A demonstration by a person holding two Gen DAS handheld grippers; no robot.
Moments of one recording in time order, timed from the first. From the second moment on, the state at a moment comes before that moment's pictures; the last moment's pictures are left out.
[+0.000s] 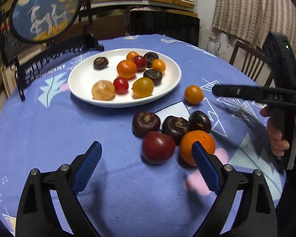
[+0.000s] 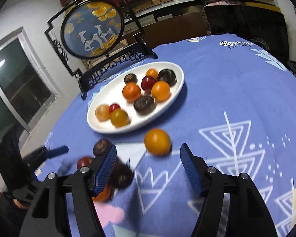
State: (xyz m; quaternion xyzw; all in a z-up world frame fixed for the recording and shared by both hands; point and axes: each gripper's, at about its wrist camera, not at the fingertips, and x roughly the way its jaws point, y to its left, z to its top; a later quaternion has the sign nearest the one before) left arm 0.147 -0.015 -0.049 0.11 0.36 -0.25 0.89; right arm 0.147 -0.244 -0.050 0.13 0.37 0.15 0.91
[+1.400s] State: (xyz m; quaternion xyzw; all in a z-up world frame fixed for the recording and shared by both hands) left arm 0.174 0.008 -0.053 0.01 0.40 -0.25 0.88; right arm 0.109 -0.182 -0.056 0.04 0.40 0.27 0.87
